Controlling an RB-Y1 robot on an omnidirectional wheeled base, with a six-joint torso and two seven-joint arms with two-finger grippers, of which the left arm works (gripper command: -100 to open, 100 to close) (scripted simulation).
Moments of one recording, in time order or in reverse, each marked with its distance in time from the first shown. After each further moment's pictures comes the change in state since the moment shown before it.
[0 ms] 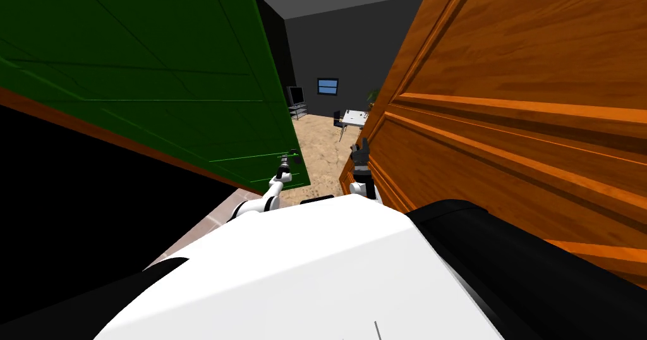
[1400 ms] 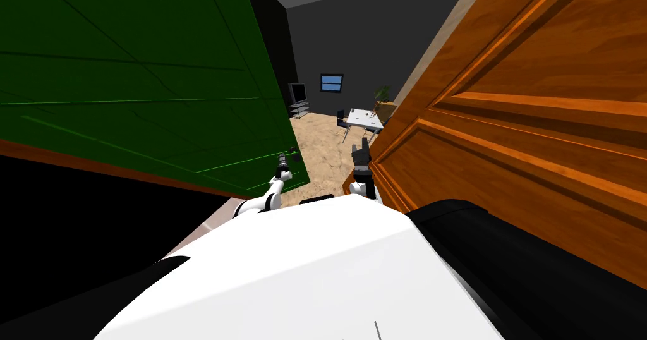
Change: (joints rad) arm -0.034 -0.031 0.126 0.025 0.036 -0.032 -0.141
